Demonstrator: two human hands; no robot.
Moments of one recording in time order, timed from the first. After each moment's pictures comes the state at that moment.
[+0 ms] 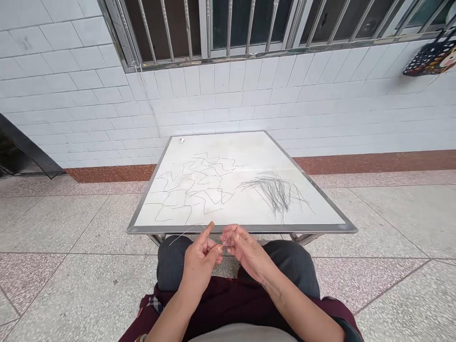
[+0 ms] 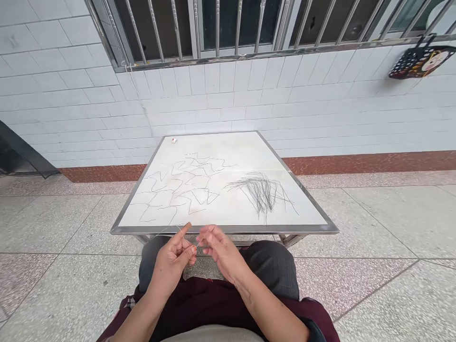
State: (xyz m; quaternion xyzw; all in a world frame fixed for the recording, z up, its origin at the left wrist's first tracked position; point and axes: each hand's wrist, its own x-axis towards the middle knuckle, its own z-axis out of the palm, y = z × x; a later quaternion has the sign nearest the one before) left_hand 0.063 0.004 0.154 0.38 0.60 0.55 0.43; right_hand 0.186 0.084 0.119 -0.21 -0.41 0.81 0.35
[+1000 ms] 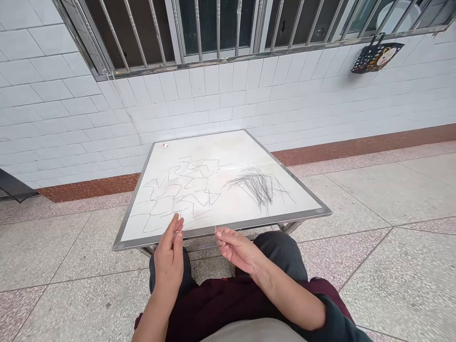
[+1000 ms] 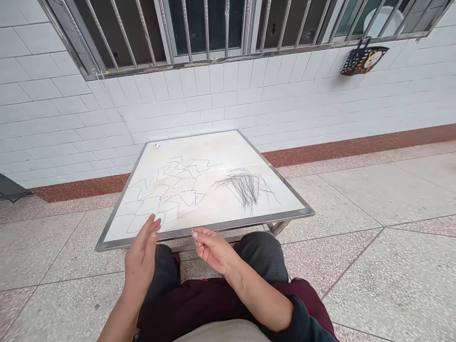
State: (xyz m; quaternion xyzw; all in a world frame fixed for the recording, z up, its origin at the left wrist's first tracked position) left_hand 0.020 0.008 0.166 0.47 0.68 0.54 0.18; right_hand 0.182 0.097 0.122 -0.26 -0.19 0.89 0.32
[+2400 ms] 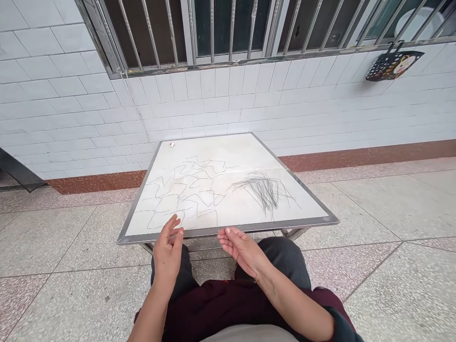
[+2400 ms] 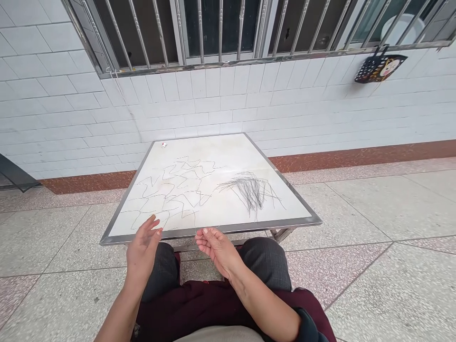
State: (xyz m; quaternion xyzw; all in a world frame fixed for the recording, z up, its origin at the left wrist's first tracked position) left_hand 0.002 0.013 0.148 0.41 0.69 0.56 0.17; right_hand 0.185 0.094 0.116 -0.31 -0.32 0.82 0.36
